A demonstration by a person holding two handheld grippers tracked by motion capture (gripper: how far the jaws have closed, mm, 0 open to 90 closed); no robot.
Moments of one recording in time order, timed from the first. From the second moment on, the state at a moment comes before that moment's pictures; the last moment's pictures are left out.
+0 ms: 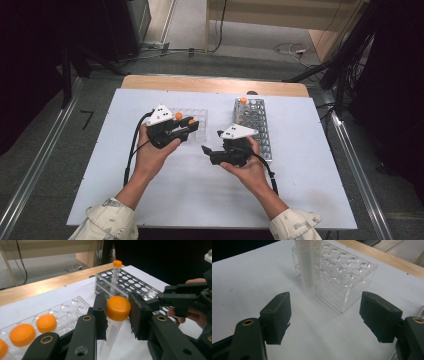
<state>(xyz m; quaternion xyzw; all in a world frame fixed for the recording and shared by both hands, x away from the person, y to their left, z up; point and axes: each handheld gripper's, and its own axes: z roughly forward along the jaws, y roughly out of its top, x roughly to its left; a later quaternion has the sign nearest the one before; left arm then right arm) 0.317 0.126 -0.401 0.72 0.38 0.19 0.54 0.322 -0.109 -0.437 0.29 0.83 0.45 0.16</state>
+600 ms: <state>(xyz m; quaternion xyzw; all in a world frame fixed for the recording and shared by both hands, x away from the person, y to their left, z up) 0.345 0.142 -0.389 0.70 0.42 0.19 0.55 0.321 -0.109 -0.436 0.28 0.83 0.45 0.16</state>
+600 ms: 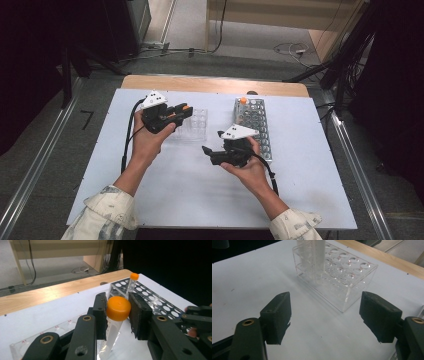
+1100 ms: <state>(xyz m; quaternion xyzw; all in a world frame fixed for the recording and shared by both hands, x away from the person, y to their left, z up) 0.365 0.143 -0.391 0.70 0.43 0.21 0.54 0.321 -0.112 -0.434 0.28 0.83 0.45 0.16</state>
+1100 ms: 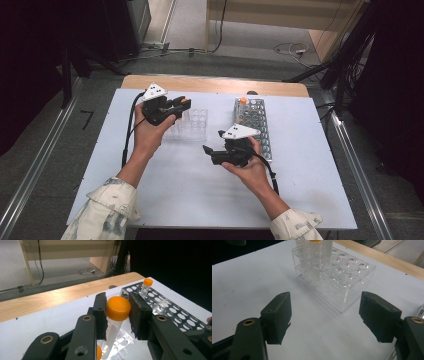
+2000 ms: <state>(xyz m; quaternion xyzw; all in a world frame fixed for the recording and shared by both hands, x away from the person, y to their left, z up) 0.364 0.136 -0.419 0.72 0.43 0.22 0.49 0.321 -0.112 -0.435 0.29 0.83 0.45 0.16</state>
